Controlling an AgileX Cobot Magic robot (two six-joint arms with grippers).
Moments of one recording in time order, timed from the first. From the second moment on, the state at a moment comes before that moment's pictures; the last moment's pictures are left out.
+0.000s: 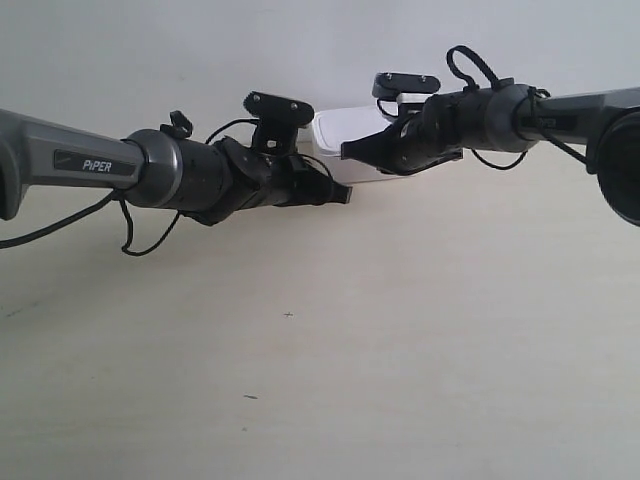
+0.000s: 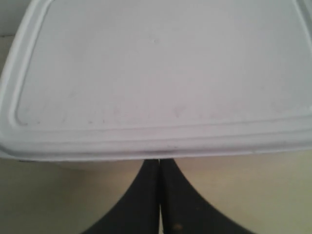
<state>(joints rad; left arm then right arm) -0.44 2.33 -1.59 -0.98 -0.15 0.89 0.30 2.48 -1.90 0.00 0.27 0.21</state>
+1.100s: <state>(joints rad) -0.44 2.33 -1.59 -0.95 -0.16 0.89 0.30 2.53 -1.89 0.01 0.17 0.21</state>
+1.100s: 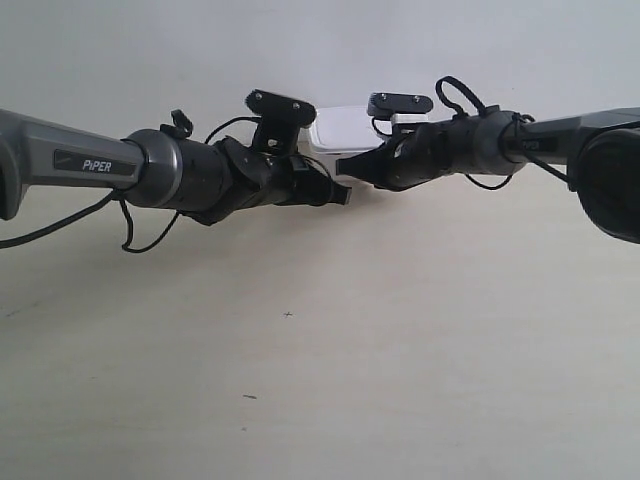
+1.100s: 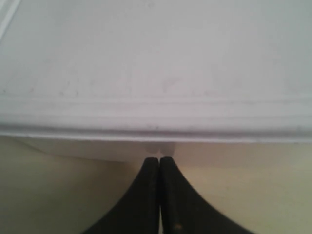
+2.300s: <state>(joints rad) -0.86 1.15 -0.60 -0.95 -0.52 0.86 0.48 1.12 -0.77 0.06 0.05 0.12</state>
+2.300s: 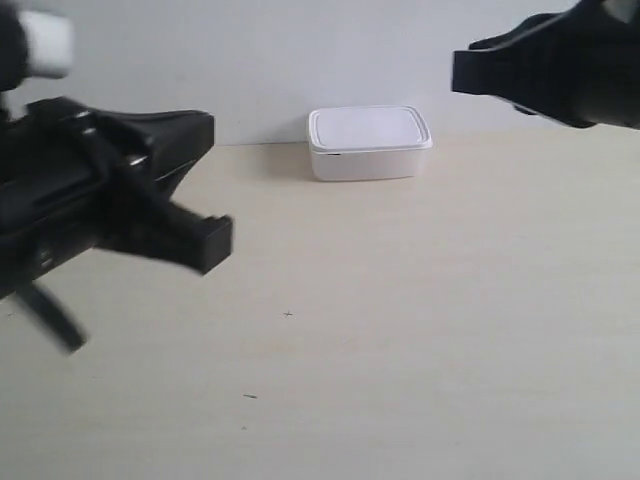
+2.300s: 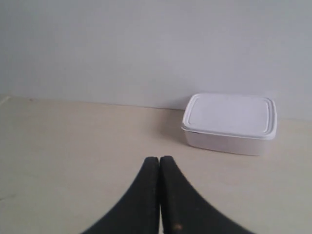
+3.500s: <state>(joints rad) -0.99 0.58 -0.26 -0.95 -0.64 0.94 0.51 0.22 -0.57 -0.16 0.43 0.26</state>
